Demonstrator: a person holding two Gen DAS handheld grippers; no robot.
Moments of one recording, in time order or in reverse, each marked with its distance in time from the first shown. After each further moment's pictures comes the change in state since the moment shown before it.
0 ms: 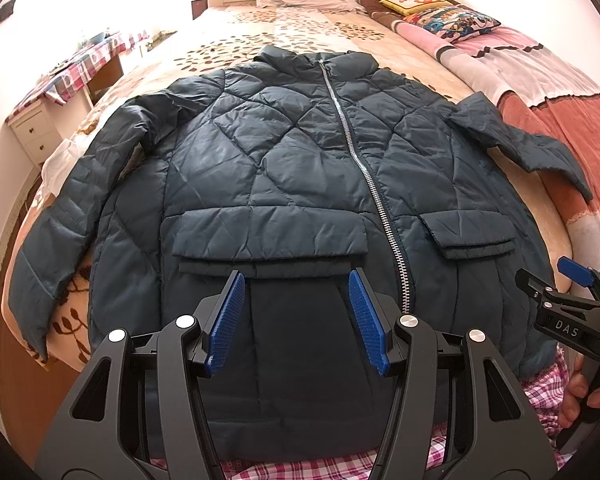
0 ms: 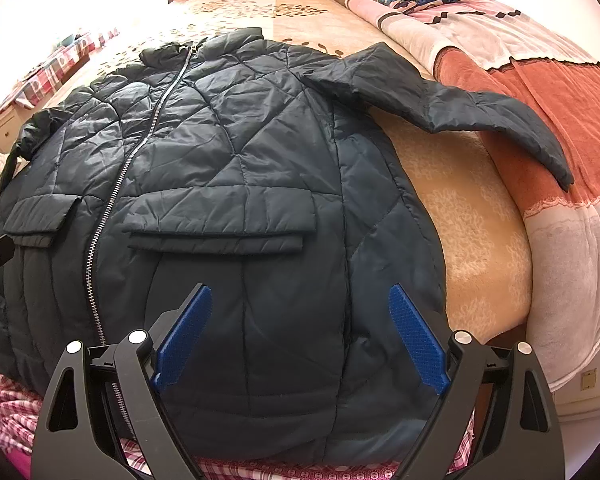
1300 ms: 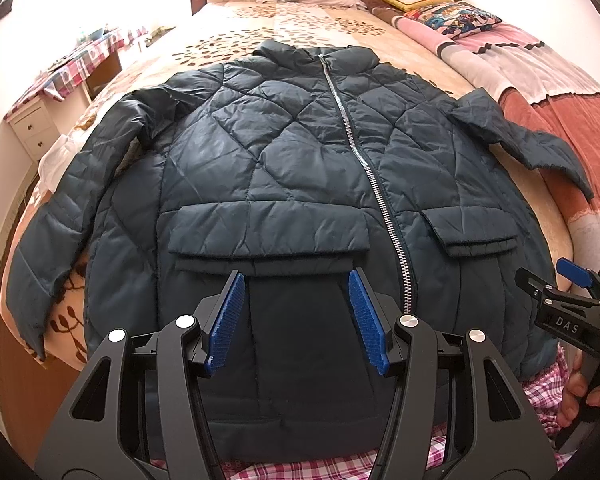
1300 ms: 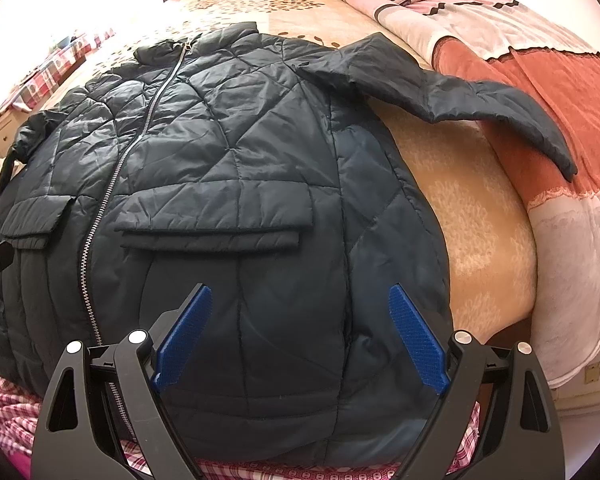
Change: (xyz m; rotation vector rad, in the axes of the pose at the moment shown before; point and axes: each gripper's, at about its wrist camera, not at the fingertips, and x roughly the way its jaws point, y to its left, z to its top) left arm 0.008 0.003 -0.007 0.001 0.009 -0.002; right arm 0.007 -0.004 -0.002 0.019 0.017 0.004
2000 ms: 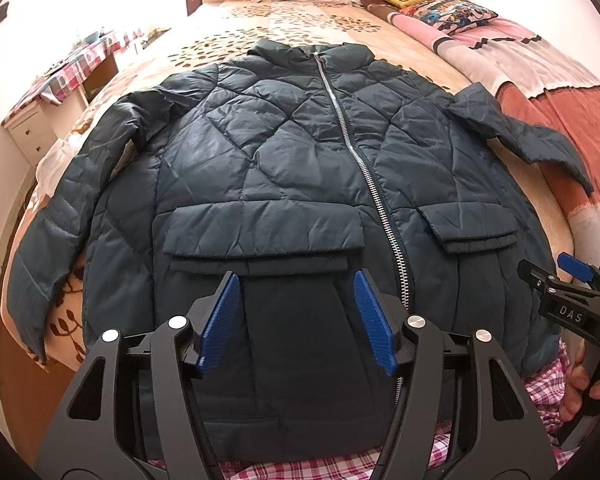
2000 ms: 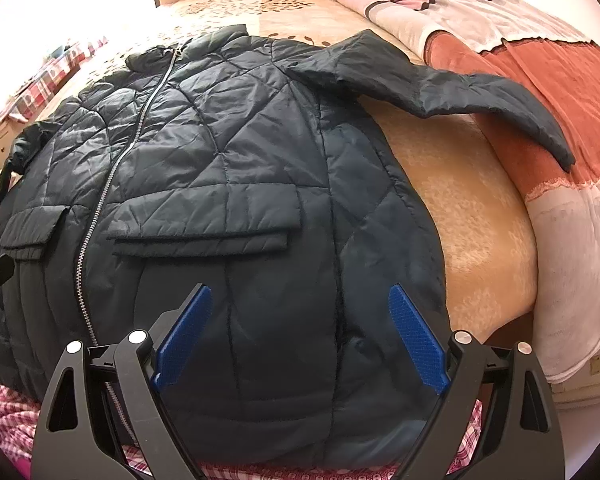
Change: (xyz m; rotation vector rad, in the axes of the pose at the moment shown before) left arm -0.001 -0.009 0.001 0.016 0.006 0.003; right arm 0.001 -0.010 0.002 0.040 0.001 0.008
